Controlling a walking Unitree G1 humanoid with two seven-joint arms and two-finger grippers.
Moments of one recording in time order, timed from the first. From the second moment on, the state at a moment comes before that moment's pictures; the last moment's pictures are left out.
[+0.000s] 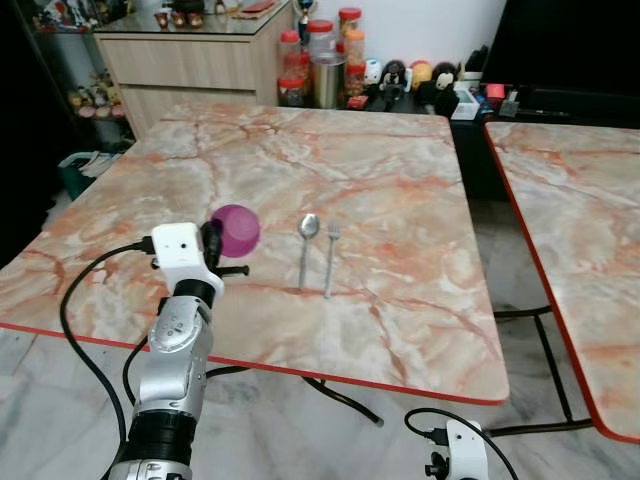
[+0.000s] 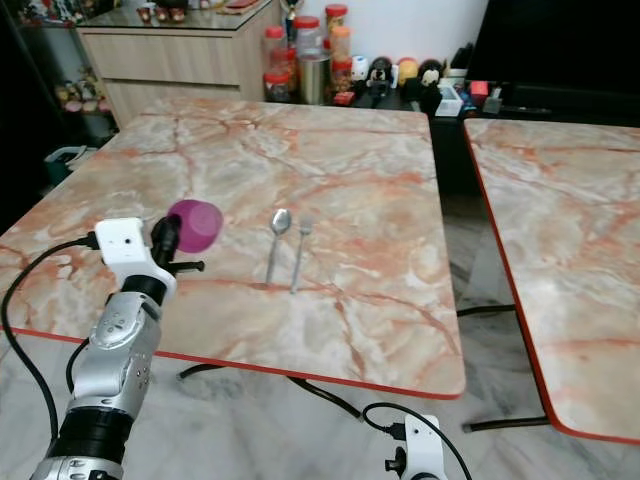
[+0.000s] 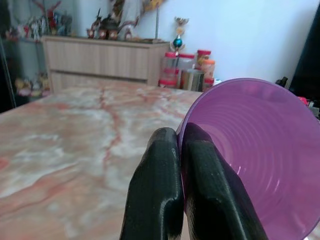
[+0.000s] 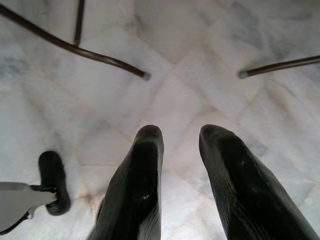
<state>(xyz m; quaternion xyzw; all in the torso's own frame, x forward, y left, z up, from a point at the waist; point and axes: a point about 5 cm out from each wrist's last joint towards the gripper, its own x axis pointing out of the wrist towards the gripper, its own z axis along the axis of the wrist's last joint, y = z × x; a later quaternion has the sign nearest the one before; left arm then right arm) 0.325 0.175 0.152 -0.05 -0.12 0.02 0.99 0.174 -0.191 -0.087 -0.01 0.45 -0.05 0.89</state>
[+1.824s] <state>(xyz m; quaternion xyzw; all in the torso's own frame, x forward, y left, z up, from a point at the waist) 0.337 0.169 0.166 -0.03 -0.15 0.03 0.99 0.176 -0.188 -0.087 0.00 0.45 -0.05 0.89</state>
